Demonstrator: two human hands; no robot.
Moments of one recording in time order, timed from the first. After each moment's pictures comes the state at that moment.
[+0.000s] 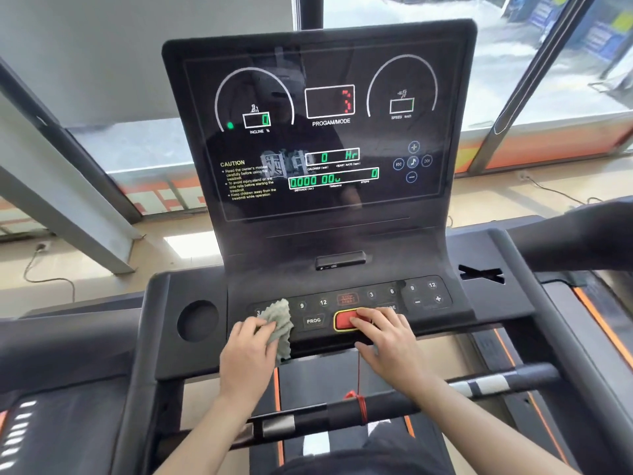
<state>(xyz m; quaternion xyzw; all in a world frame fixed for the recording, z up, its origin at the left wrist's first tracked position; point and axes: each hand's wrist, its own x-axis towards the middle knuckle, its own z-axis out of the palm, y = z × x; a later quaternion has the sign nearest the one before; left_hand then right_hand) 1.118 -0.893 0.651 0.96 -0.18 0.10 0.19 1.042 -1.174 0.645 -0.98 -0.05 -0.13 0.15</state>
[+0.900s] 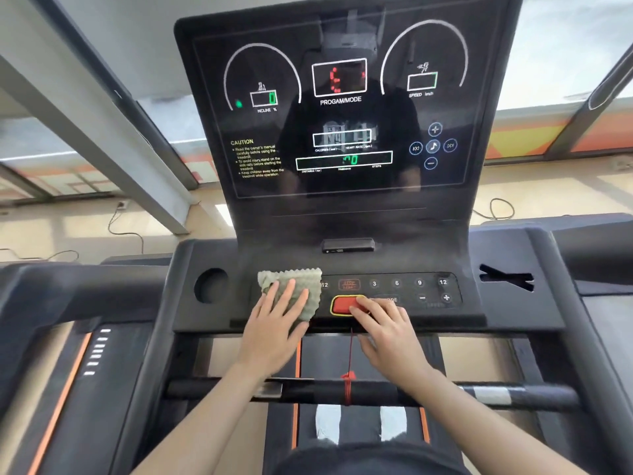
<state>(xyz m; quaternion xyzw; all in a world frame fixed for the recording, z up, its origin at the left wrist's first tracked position) 1.100 -0.936 0.658 0.97 -0.22 -0.05 0.04 1.042 -1.200 0.641 -0.97 -0.13 -0.10 0.19</state>
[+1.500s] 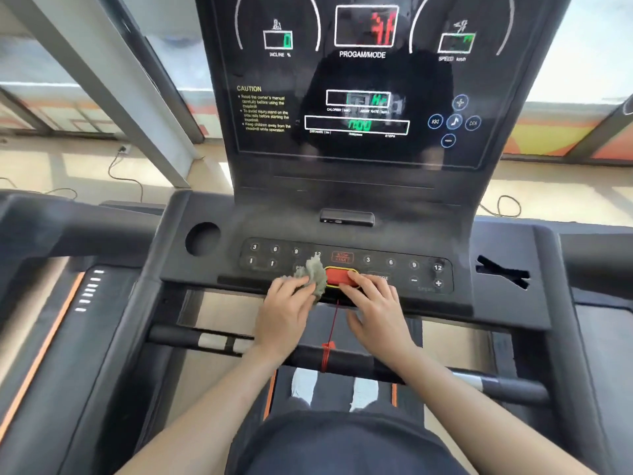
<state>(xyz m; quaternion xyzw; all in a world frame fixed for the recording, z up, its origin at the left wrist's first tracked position) 1.057 -0.992 0.643 0.95 -0.15 0.10 0.25 1.043 -1.206 0.647 -0.96 -0.15 -0.09 0.23</state>
